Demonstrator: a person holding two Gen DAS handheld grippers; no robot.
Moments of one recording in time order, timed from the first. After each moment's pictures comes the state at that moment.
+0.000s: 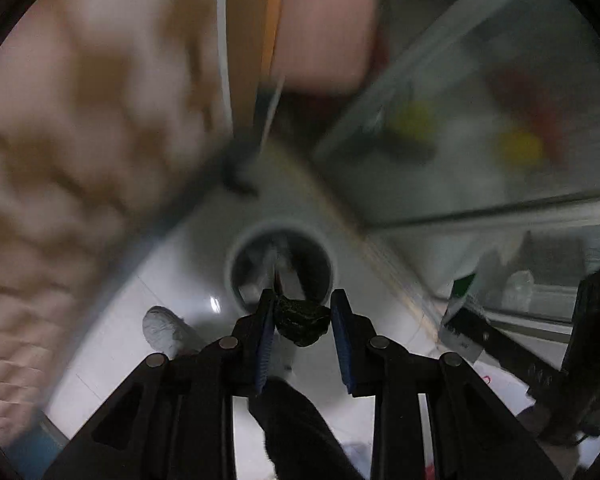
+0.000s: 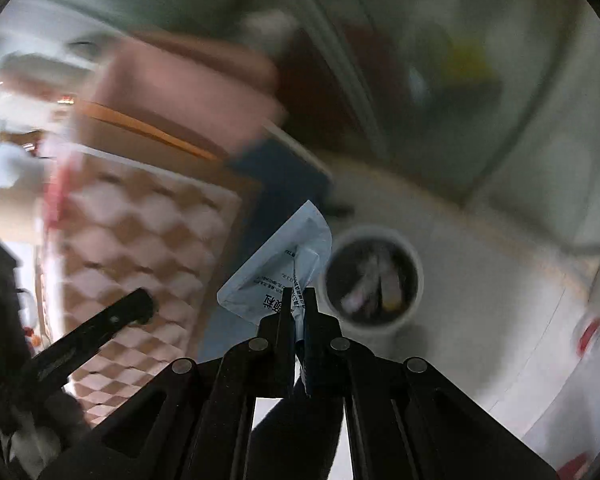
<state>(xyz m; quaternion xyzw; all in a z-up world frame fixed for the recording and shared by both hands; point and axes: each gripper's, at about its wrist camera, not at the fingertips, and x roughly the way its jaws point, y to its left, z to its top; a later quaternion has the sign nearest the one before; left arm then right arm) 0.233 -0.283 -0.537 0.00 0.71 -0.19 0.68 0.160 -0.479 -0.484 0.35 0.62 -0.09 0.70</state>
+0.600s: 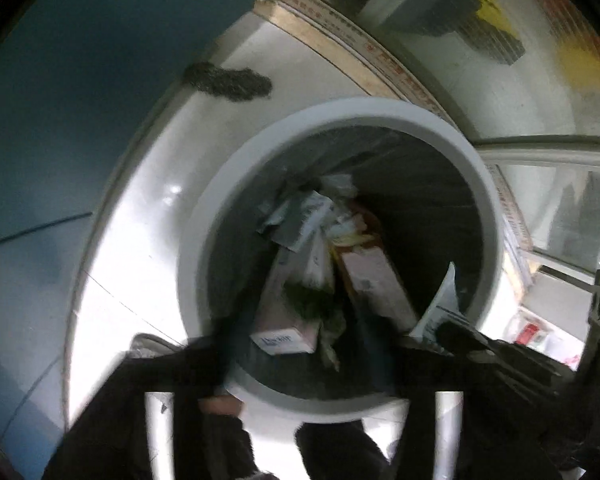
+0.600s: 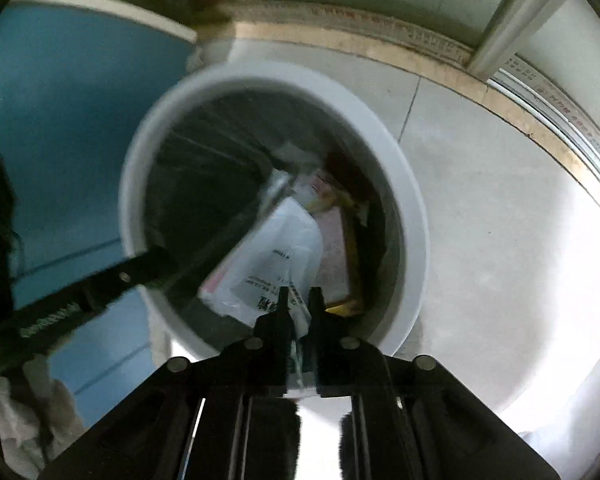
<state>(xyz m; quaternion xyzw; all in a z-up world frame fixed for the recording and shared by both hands) 0.222 -0.316 -0.874 0.11 0.77 -0.18 0.60 0.107 -0.487 -0.898 0.35 0.72 -0.11 0.59</state>
